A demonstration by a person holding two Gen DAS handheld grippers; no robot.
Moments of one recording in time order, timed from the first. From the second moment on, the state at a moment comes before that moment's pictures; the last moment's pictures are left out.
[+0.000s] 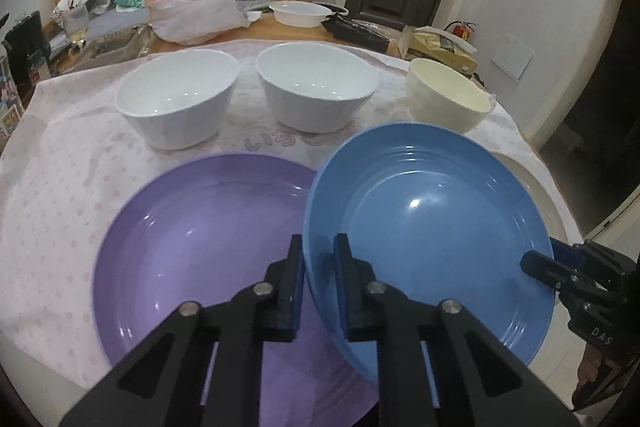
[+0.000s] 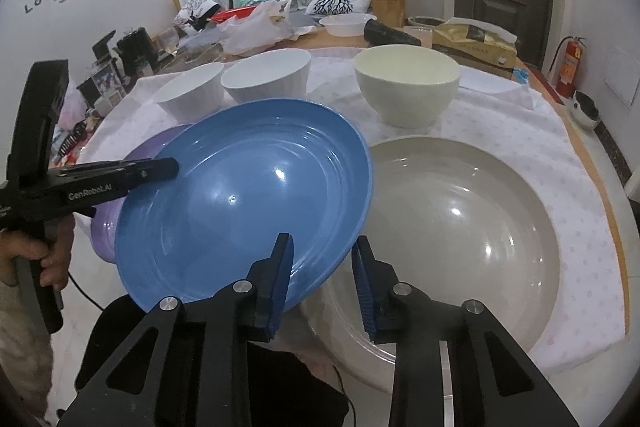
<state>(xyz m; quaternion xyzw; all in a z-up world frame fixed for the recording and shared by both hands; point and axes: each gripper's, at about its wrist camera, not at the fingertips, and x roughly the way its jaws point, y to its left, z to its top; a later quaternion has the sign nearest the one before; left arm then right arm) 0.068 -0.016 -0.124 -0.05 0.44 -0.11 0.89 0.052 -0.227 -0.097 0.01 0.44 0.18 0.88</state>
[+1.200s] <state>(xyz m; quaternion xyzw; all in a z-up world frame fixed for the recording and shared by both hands) 0.090 -0.171 -0.124 0.14 0.44 -0.19 0.87 0.039 -0.333 -0.112 0.02 0.46 0.05 0.89</state>
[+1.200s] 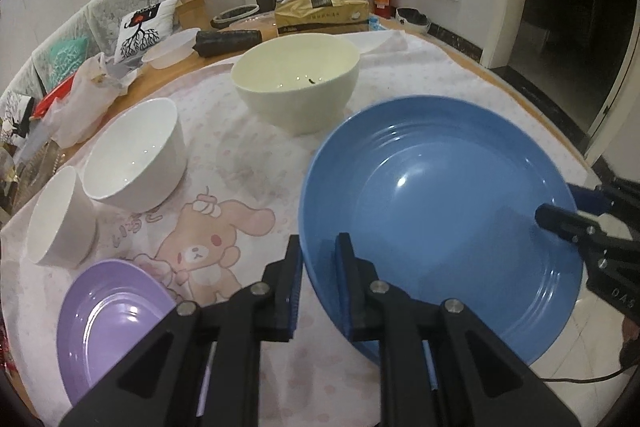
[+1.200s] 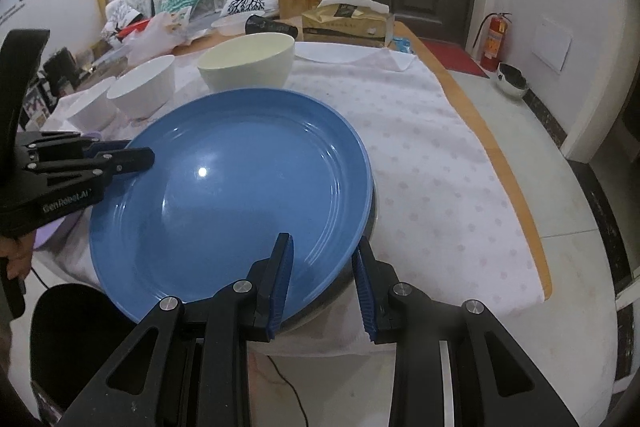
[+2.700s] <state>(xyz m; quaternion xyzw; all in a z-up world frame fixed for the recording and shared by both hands) 0.056 0.096 -0.081 -0.04 0.41 -0.03 0.91 0.069 -0.138 -0.057 -0.01 0.43 0.24 0.87</state>
